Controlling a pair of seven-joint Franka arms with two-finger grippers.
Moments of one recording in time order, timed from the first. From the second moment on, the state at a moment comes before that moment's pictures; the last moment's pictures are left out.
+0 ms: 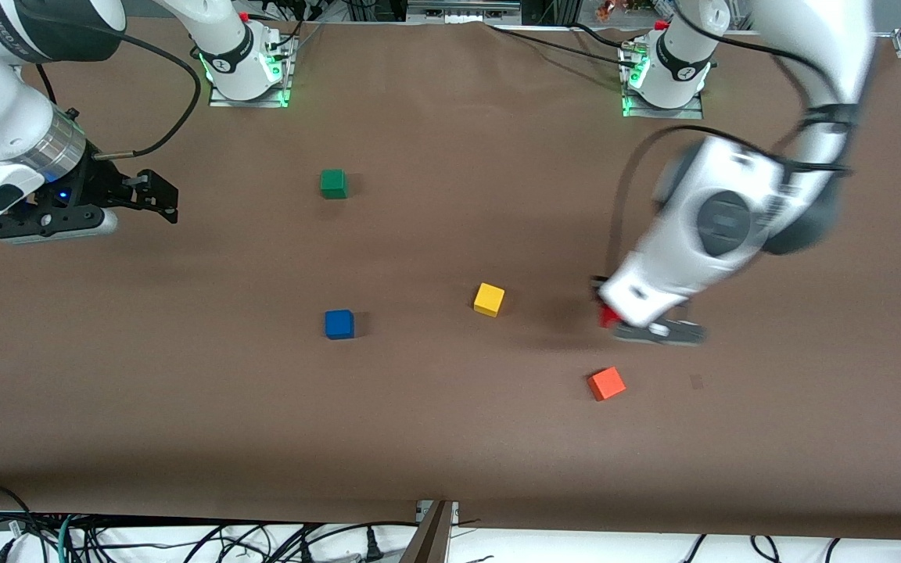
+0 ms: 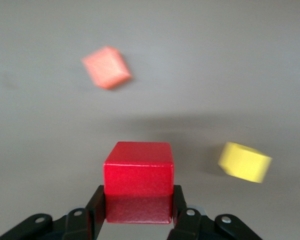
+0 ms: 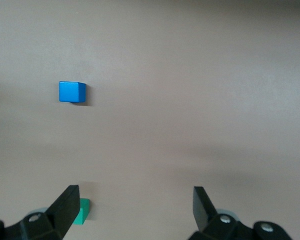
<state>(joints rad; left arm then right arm) -0.22 0.51 -0.29 -1.48 0.11 1.92 -0.52 0.22 0.03 -0.07 -1.71 0.00 1.77 0.03</state>
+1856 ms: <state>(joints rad) -0.48 0.77 -0.24 -1.37 0.17 2.02 -0.40 0.22 0.03 -0.07 -1.71 0.00 1.77 0.03</state>
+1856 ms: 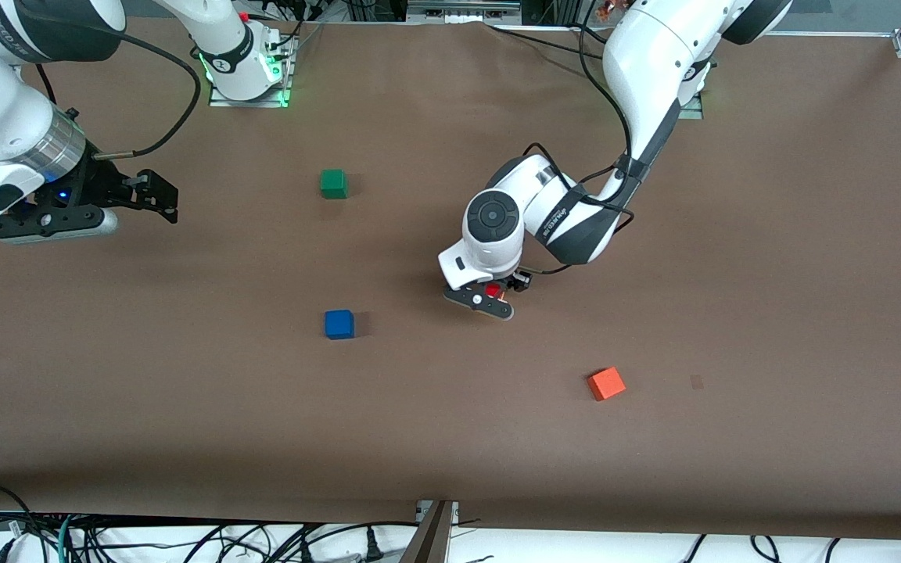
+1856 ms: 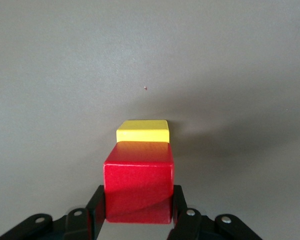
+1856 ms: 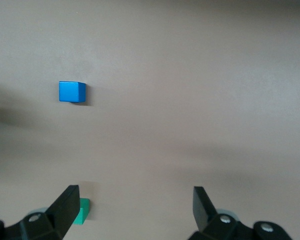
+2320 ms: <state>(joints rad) -0.48 0.79 -0.24 -1.36 0.17 2.02 -0.40 0.22 0.03 -0.07 -1.71 0.00 1.77 0.03</state>
